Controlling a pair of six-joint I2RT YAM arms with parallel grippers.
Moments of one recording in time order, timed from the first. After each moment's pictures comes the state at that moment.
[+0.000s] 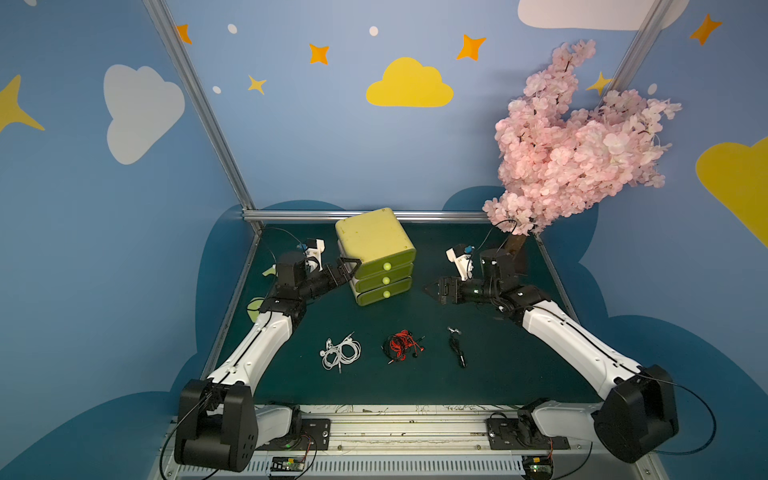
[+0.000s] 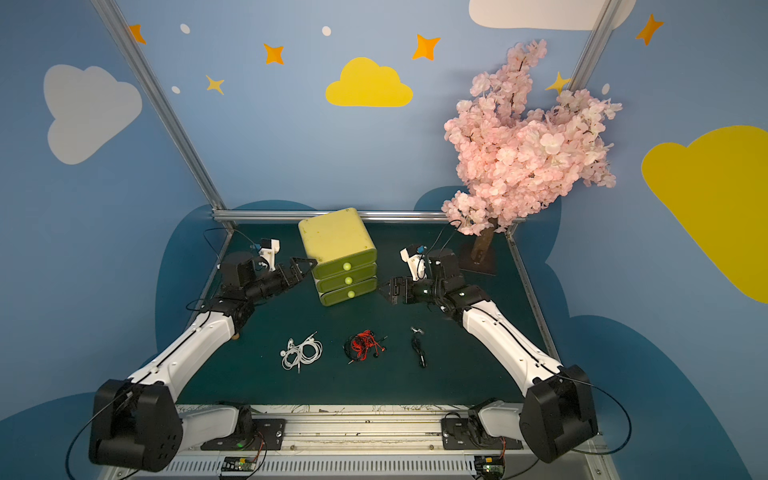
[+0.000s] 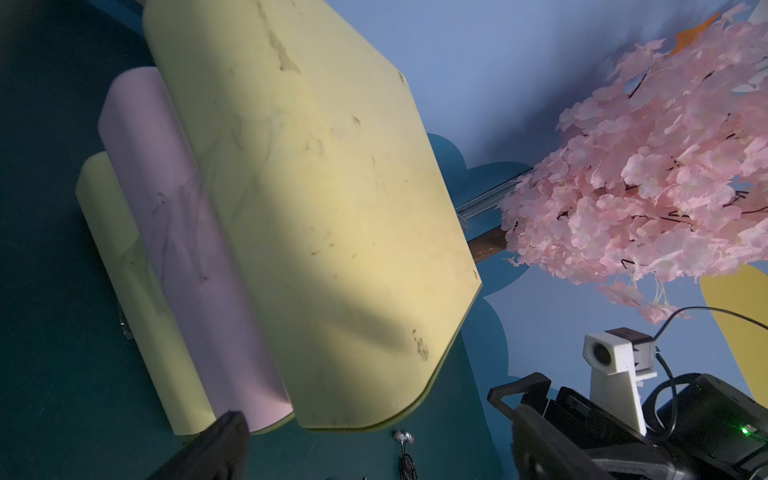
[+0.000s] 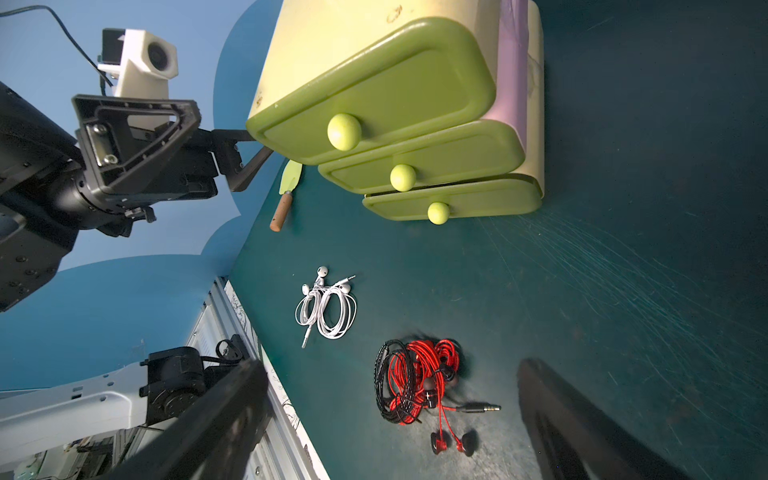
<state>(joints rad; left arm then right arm) -0.10 1.27 0.83 0.06 0.60 -0.74 0.47 1.31 1.00 -0.32 -0.56 0.38</state>
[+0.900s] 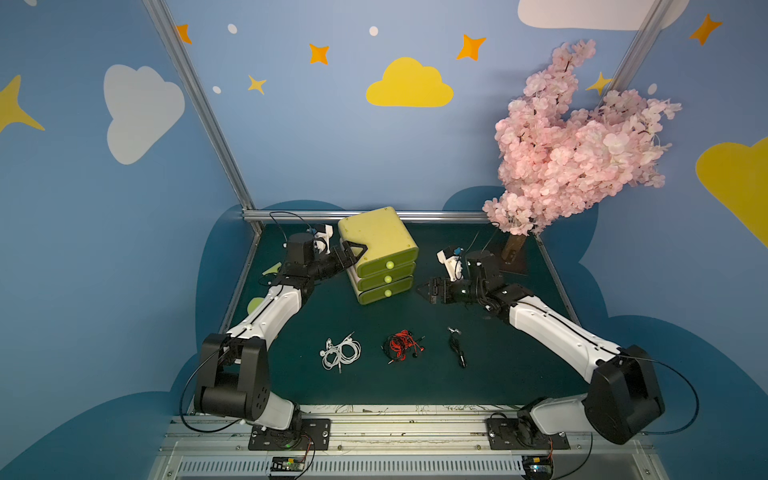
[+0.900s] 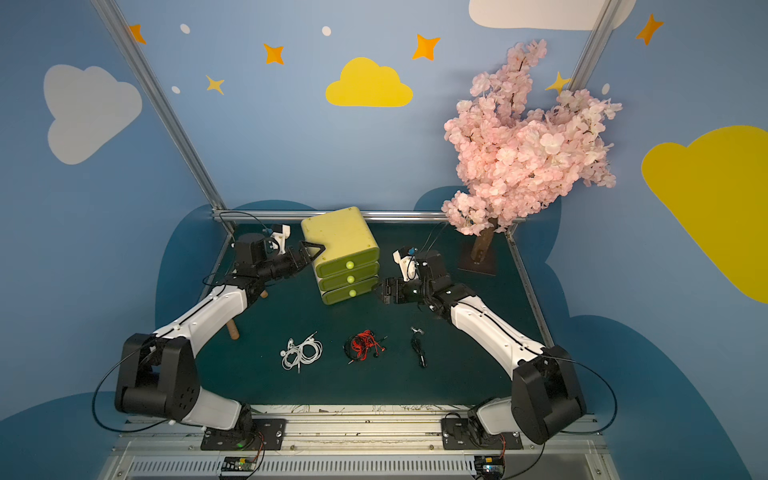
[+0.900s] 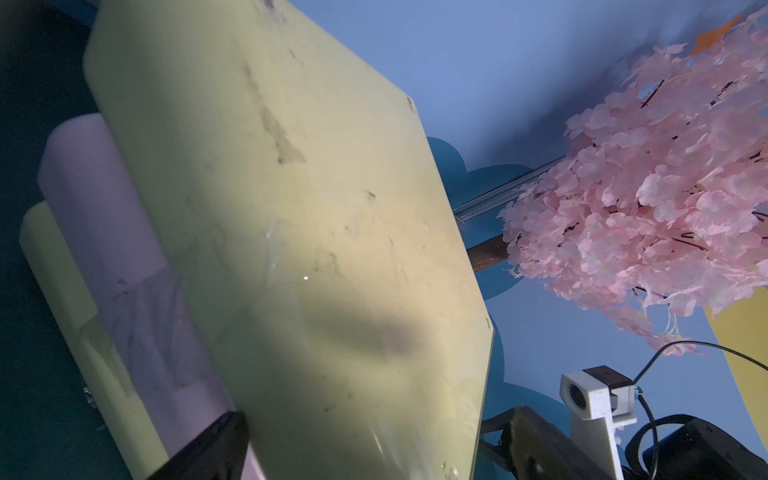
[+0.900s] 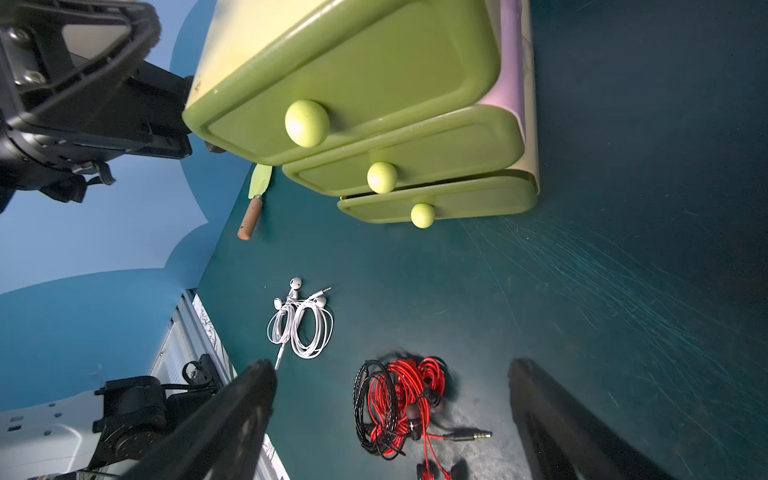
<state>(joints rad) -0.11 1.51 1.02 0.09 0.65 -0.74 0.54 1.41 1.00 -0.24 -0.46 0.41</state>
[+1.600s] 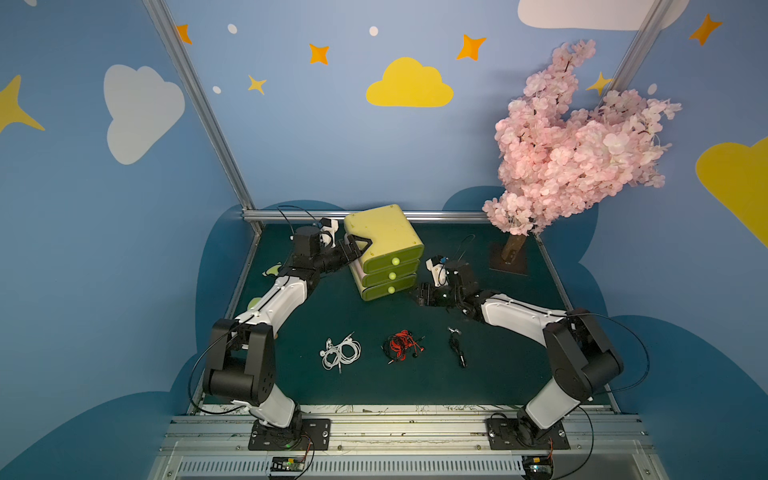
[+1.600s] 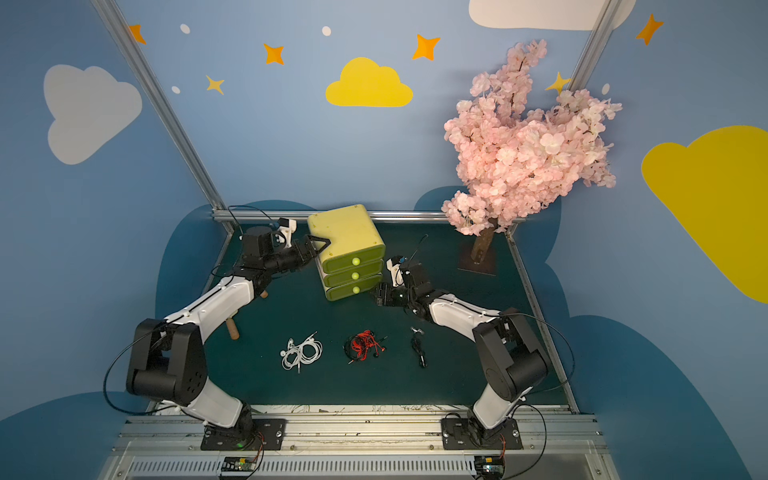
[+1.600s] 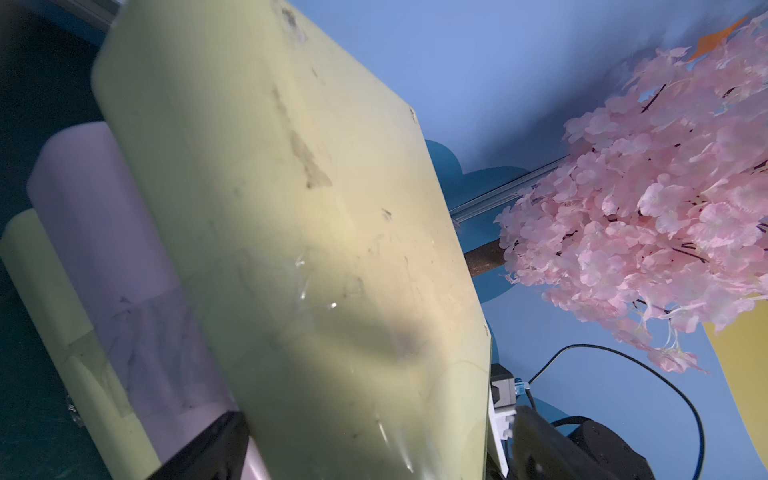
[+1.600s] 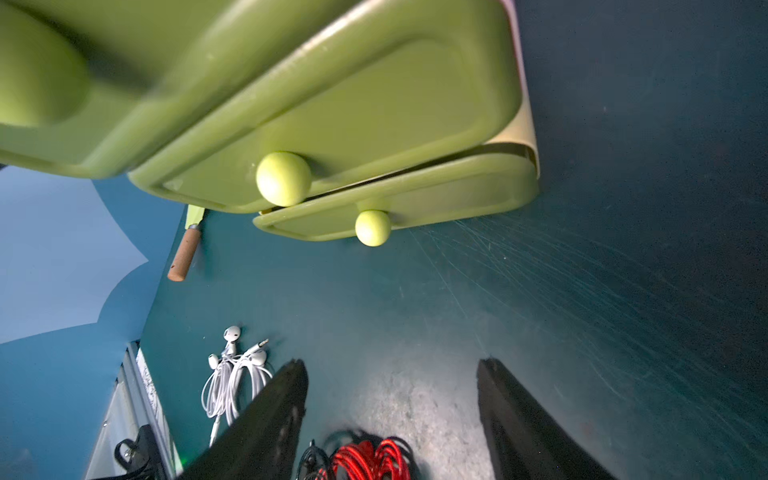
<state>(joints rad) -0.13 1.59 1.10 0.10 0.65 -0.76 0.58 1.67 0.93 0.06 -0.35 0.52</state>
